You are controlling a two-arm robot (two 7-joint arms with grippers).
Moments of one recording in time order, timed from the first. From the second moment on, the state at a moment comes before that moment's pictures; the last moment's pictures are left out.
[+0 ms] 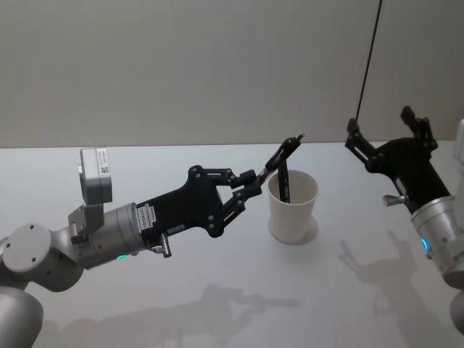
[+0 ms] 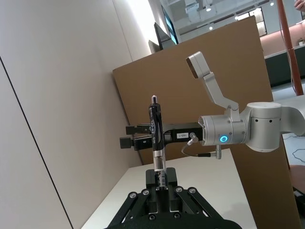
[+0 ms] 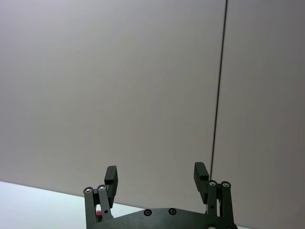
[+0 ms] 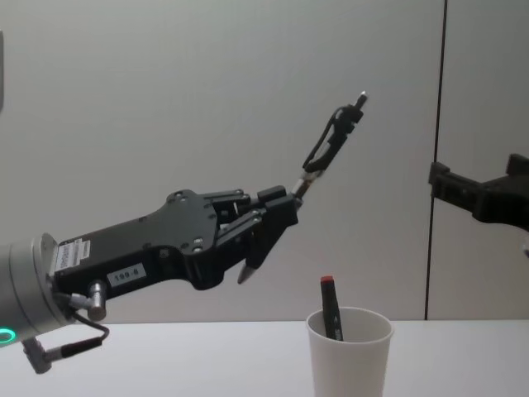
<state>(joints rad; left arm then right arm) -0.39 0.37 0.34 -1.21 -0.57 -0.41 -1.14 0.09 0.15 -0.19 -1.59 0.13 -0.16 0.09</state>
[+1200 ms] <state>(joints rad) -0.39 0.37 0.34 -1.21 -0.57 -0.40 -1.15 0.06 0.28 -0.15 -1.61 0.37 -0.23 0.69</state>
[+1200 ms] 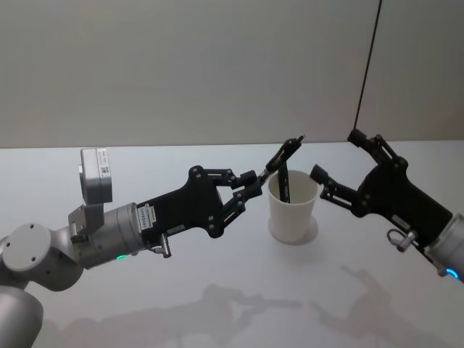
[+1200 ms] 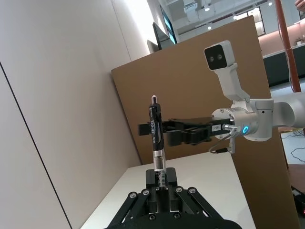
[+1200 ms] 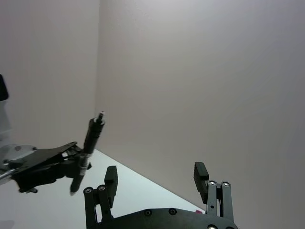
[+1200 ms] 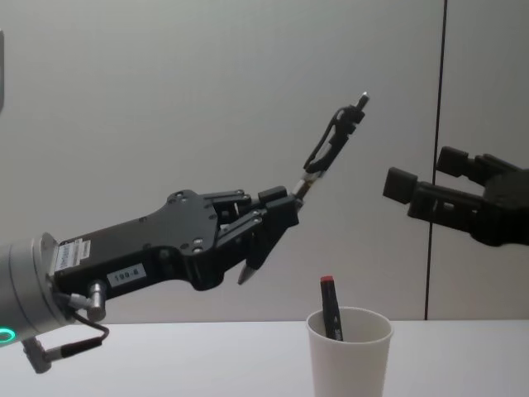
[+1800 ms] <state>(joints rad) -0.39 0.37 0.34 -1.21 -0.57 -0.41 -1.15 0.07 0.31 -0.14 -1.59 0.51 -0.22 0.86</state>
